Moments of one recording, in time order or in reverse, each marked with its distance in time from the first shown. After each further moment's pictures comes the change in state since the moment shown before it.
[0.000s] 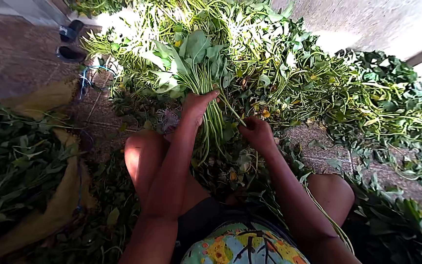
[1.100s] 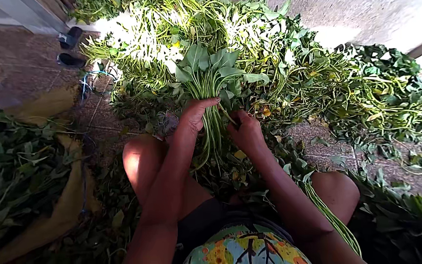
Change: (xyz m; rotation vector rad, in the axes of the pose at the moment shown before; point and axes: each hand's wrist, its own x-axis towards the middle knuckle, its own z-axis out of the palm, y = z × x) left_hand -0.012 0.000 -0.003 -0.141 -0.113 -0.173; right_hand -0.010 -0.045 0.026 -0.207 0.180 -0.235
